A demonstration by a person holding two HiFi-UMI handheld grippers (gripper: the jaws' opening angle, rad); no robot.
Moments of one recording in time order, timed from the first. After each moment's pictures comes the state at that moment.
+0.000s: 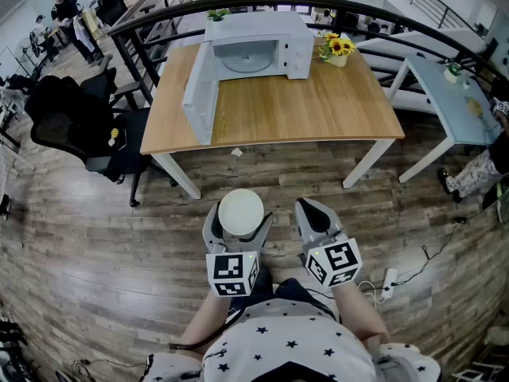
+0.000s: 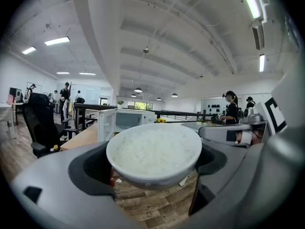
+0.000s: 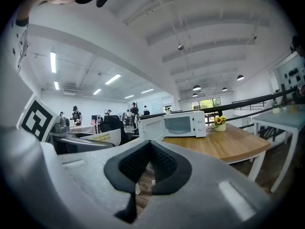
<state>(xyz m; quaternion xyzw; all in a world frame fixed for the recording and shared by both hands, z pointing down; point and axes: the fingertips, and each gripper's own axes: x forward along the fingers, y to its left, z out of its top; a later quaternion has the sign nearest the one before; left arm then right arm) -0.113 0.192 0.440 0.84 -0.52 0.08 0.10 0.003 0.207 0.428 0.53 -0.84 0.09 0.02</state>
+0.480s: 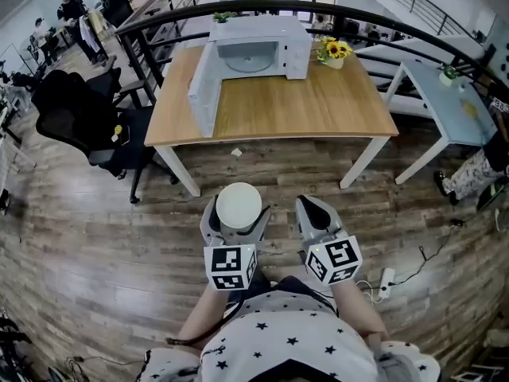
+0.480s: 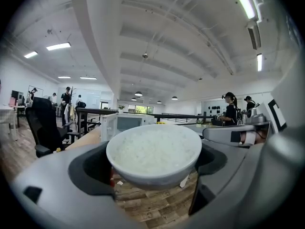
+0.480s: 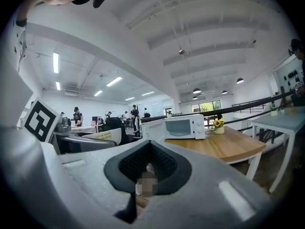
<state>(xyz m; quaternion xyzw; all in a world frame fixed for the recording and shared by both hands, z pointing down) -0.120 0.236 0.424 0.84 -0.53 0.07 0.08 0.002 0.258 0.413 0.53 -0.84 0.08 0.02</state>
